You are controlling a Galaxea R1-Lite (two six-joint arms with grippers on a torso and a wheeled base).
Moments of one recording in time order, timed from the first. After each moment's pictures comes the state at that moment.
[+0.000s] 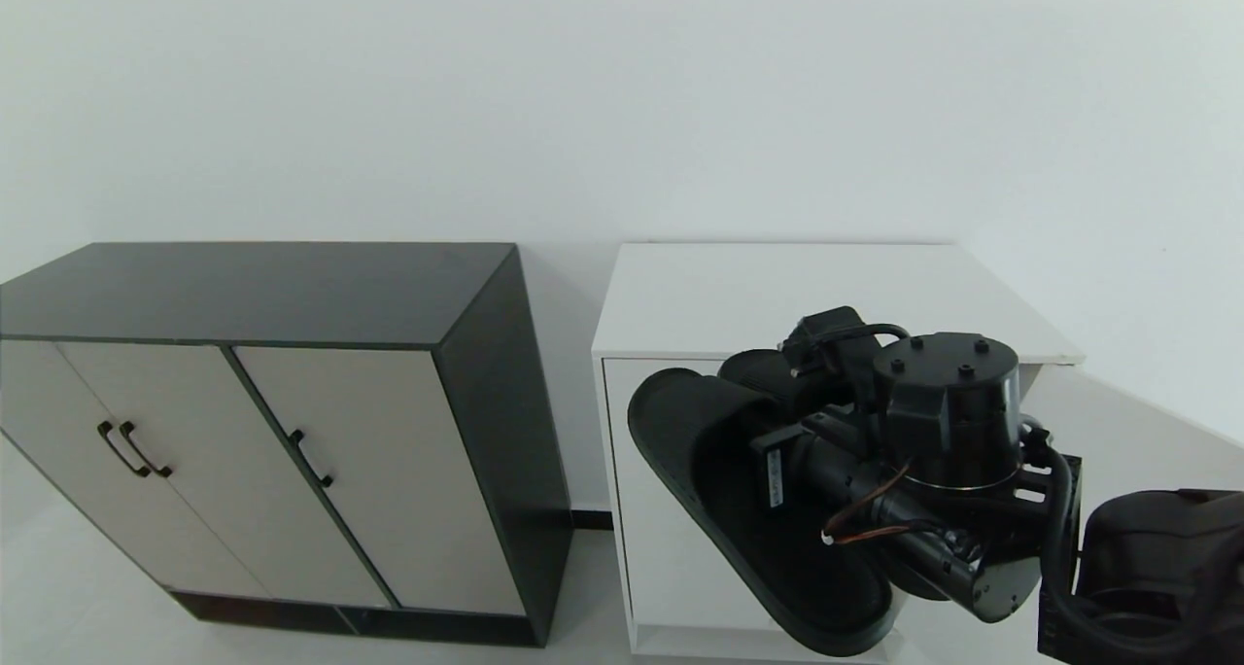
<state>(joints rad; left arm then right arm) 0.00 0.00 0.00 0.00 -0.05 0.01 0.86 1.75 -0.81 -0.69 -0.40 0.12</state>
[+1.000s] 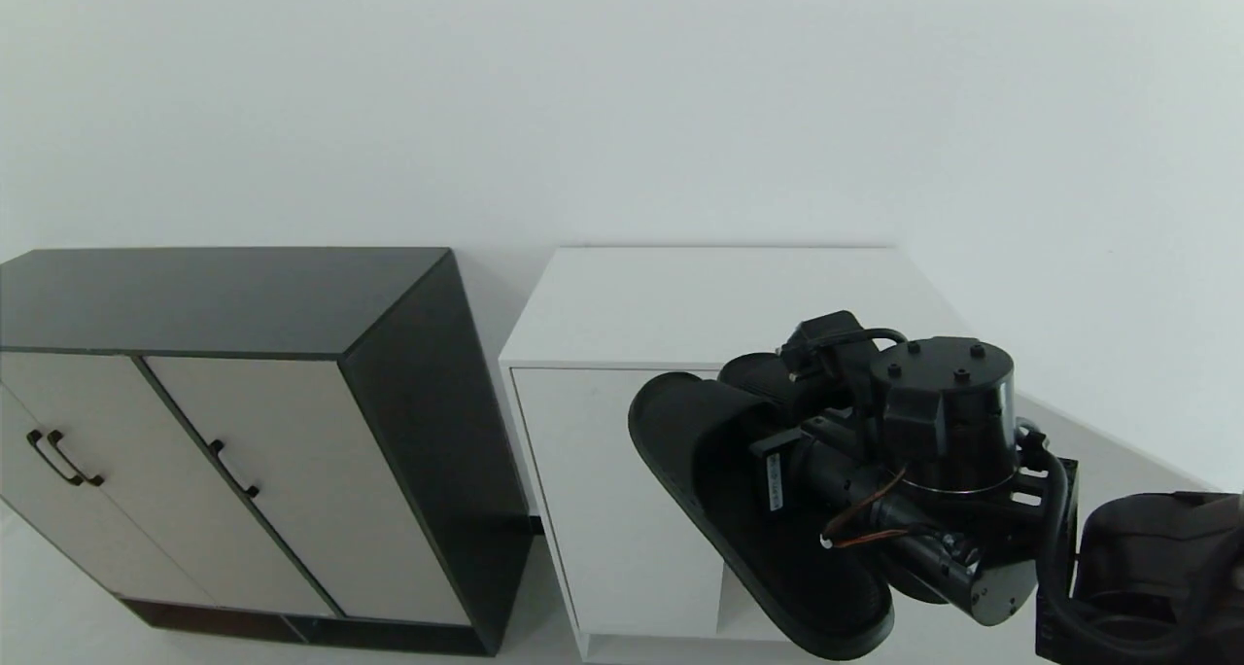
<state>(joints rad) 0.00 0.00 0.00 0.00 -0.05 0.02 0.86 1.76 -0.81 -0.69 -0.40 0.12</state>
